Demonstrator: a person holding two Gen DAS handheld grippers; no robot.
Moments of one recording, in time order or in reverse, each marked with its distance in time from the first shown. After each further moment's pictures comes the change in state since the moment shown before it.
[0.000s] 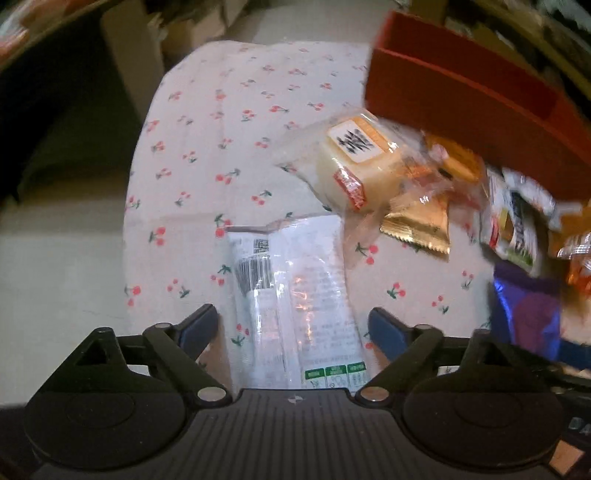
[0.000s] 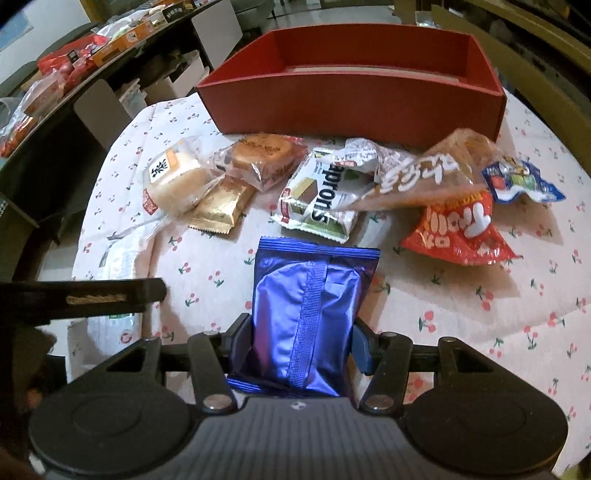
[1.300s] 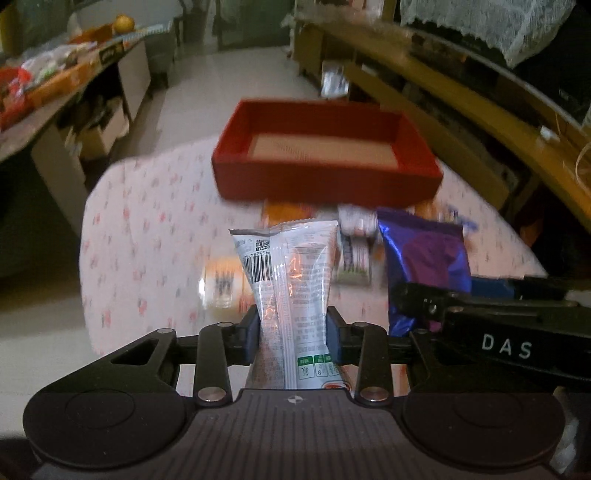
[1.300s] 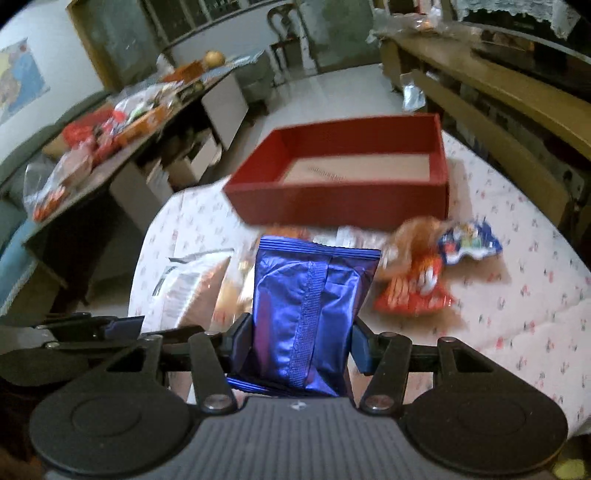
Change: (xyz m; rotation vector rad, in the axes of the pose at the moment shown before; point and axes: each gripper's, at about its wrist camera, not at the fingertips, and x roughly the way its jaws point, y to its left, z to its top) left arm -0.100 -0.075 -0.010 0.280 -0.209 -0.192; right arm -0.089 -0.013 0.009 0.079 -0.231 0.064
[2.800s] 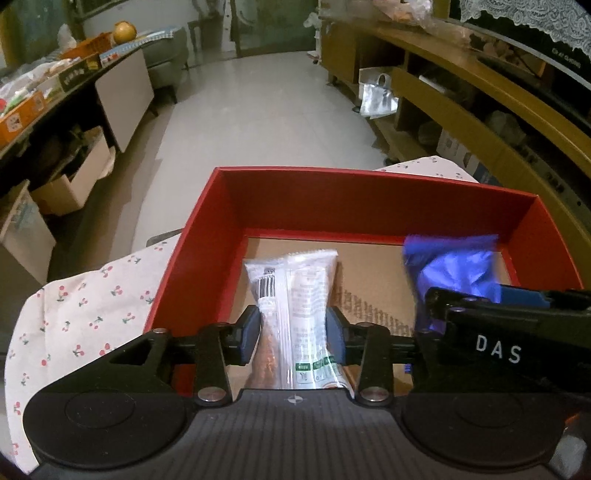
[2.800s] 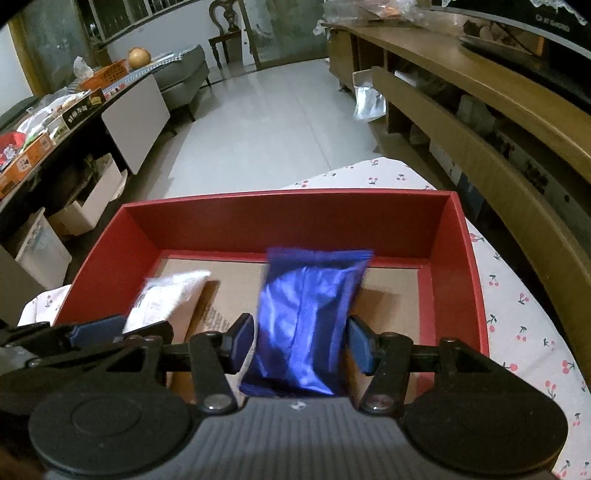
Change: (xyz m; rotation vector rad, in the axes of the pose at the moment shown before) left arm 0.190 0.008 0.156 -0.011 -0.009 0.116; right arm 0.198 -0.073 0.170 0.033 0.023 -0.198
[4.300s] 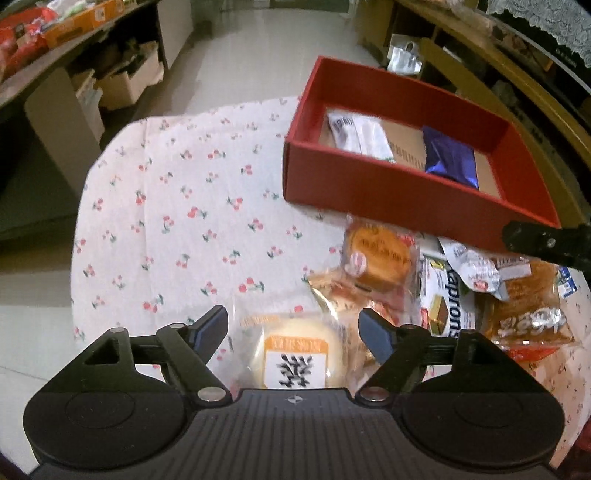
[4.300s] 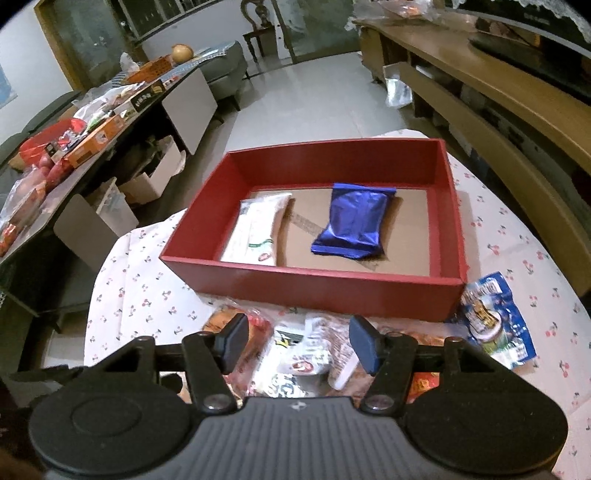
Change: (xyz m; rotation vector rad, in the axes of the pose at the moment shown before) left arm -0.089 0.068 -0.118 -0.130 0.161 -0.045; right arm -0.121 0.023 -0.085 -0.005 0.031 0.130
